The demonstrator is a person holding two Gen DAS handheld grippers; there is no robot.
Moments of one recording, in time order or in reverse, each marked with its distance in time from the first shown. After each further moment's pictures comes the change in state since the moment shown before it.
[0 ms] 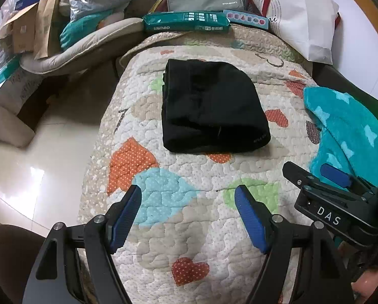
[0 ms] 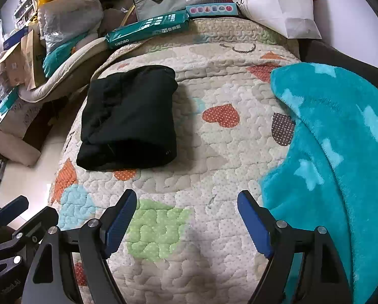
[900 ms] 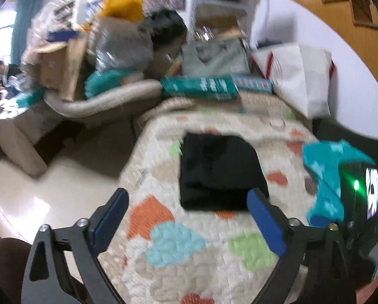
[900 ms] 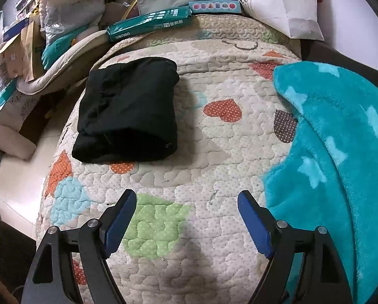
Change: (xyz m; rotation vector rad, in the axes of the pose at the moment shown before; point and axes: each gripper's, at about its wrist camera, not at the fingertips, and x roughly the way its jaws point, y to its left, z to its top) left arm -0.061 0.010 0.000 -0.055 -0.433 0.065; right arm 0.005 0.007 -0.005 -0.038 0.002 -0.022
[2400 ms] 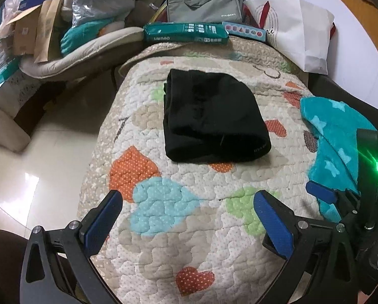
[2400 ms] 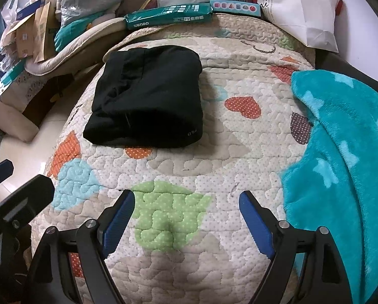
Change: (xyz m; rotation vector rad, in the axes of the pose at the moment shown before) left arm 0.053 0.000 -0.029 0.036 0.358 -0.099; right arm 0.007 0.029 -0.014 -0.085 0.023 -0.002
